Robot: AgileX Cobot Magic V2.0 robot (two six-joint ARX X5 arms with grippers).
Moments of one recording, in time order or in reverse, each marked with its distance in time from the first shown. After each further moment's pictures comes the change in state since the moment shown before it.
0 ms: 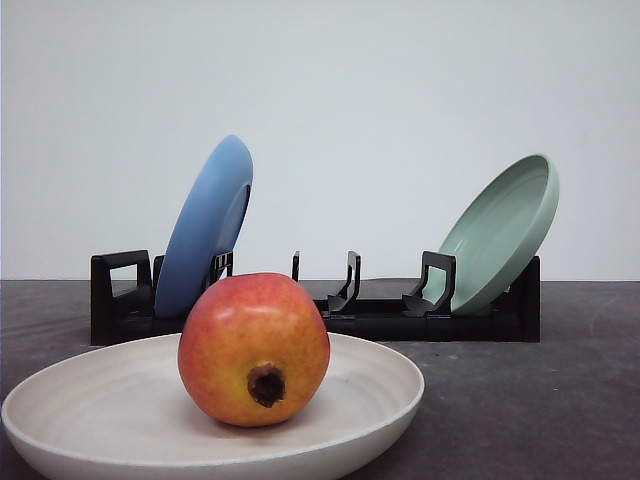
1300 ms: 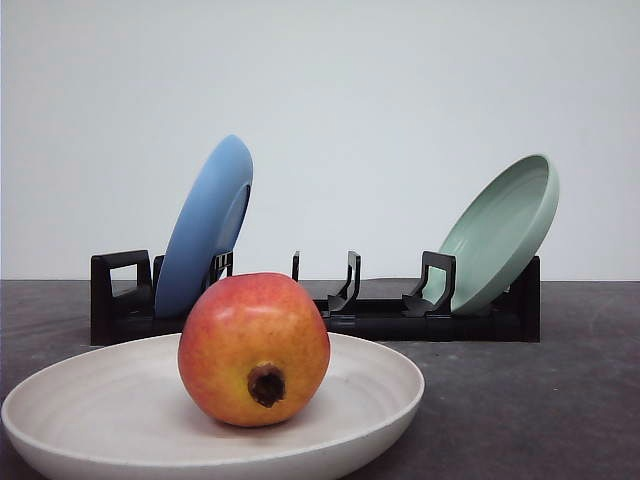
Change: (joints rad) left_arx 0.000 0.000 0.000 0.000 0.000 0.000; right_arx 0.000 0.000 0.000 0.000 0.000 0.000
